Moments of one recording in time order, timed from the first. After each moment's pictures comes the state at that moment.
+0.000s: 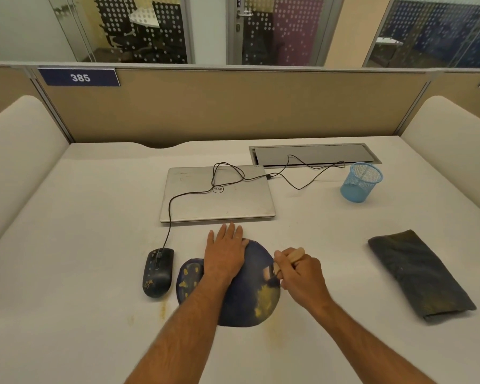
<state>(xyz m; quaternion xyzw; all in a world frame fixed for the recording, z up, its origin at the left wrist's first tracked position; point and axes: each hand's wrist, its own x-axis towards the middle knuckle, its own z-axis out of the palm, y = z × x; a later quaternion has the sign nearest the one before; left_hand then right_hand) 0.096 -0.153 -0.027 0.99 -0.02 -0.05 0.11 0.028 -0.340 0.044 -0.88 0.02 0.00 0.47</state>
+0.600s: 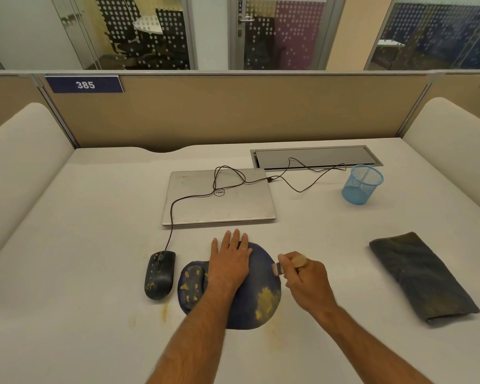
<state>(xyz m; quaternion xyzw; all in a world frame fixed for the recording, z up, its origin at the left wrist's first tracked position) 0.081 -0.163 -0.027 0.99 -0.03 -0.09 0.06 0.029 -0.352 0.035 -0.91 -0.03 -0.02 0.42</state>
